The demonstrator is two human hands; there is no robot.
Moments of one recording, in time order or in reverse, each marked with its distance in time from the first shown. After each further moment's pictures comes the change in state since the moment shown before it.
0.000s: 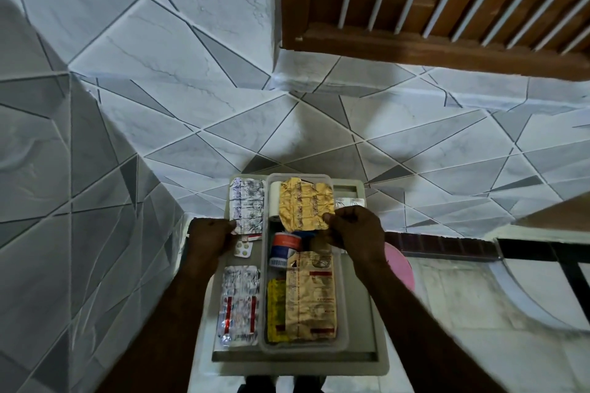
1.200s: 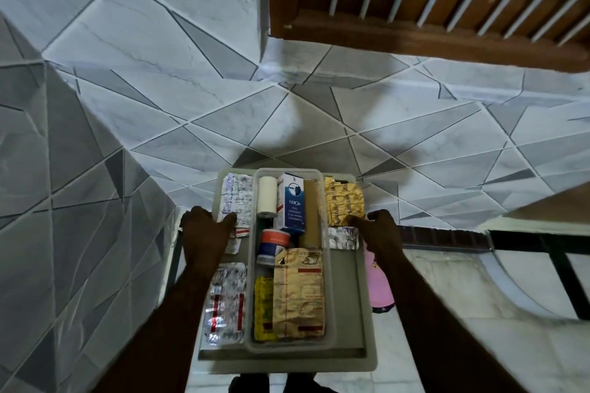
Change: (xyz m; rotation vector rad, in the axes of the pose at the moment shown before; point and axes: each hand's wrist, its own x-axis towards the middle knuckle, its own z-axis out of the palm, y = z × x) left_hand -0.006 -0.004 0.020 0.664 0.286 0.261; right_hand 0.066 0.043 -0.052 -0.452 0.140 0.137
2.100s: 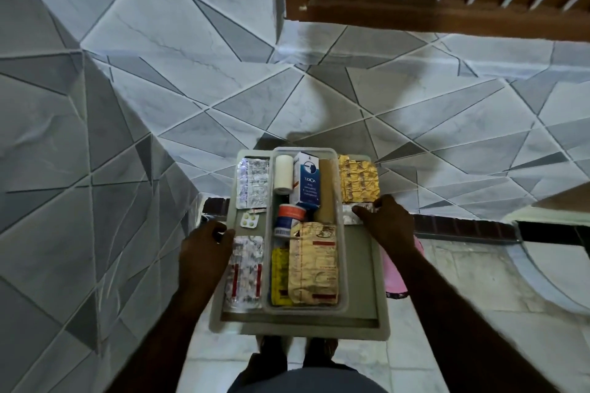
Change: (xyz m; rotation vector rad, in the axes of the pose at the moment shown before) left_hand -0.074 -0.051 -0.052 0.016 -0.041 0.253; right_hand -0.042 0.004 -0.005 -0.315 -0.033 -0.246
